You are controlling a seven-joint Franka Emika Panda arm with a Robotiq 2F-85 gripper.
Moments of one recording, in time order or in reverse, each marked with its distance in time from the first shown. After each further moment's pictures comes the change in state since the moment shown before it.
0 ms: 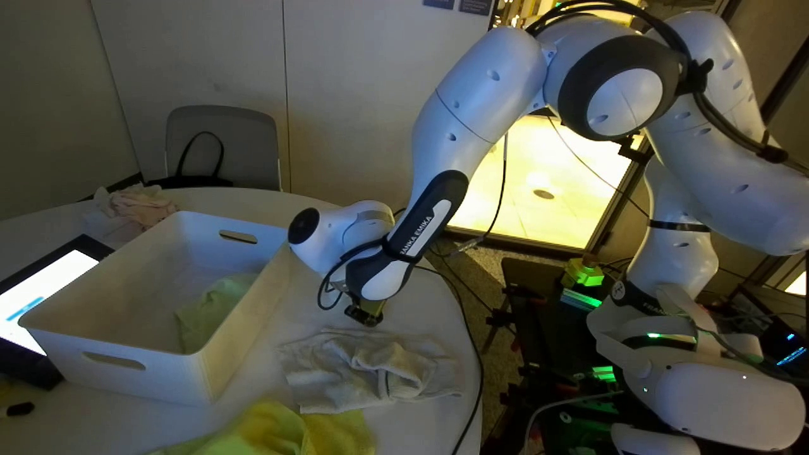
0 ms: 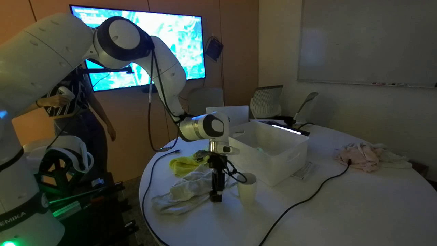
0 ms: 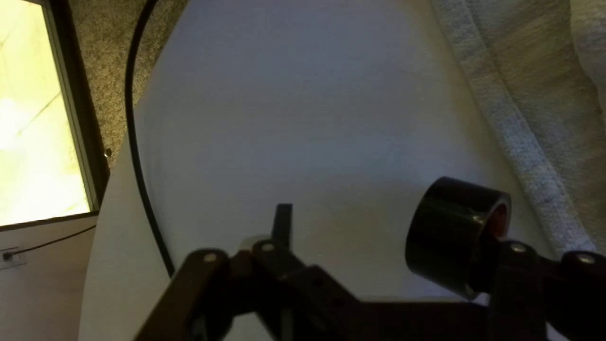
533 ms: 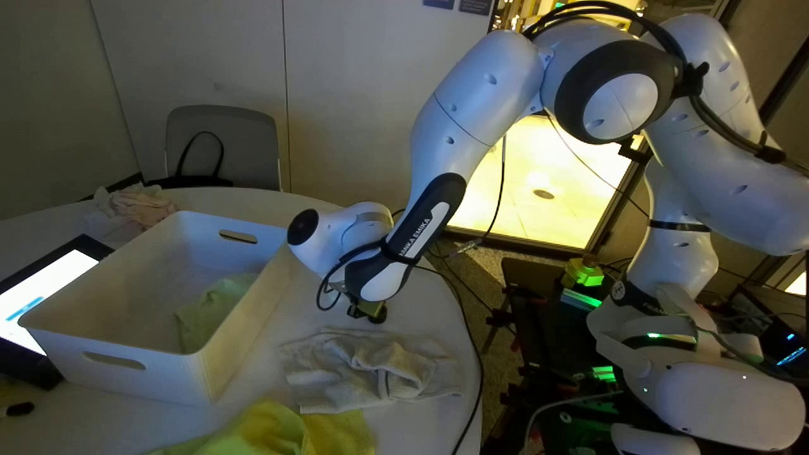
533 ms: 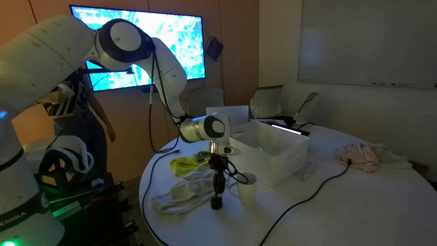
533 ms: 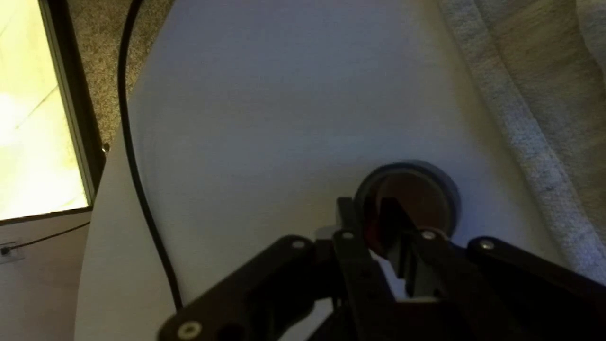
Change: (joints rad) arm -0.003 0.013 -0.001 0.013 -0.005 0.011 0.000
